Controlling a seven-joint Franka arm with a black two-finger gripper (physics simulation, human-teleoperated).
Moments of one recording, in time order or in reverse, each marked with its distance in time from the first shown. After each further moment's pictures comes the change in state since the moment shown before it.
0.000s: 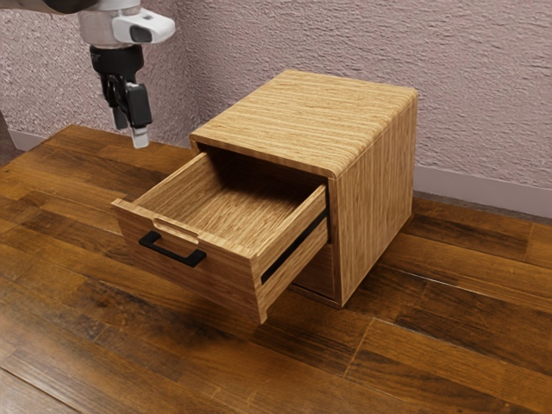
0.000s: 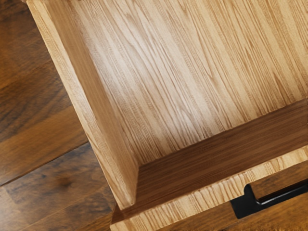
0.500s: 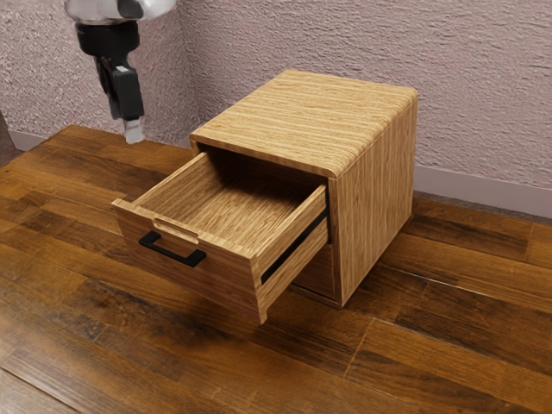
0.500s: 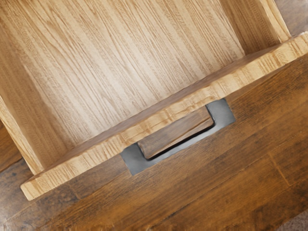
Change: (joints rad) arm -0.010 -0.154 -0.113 -0.104 -0.067 -0.121 -0.090
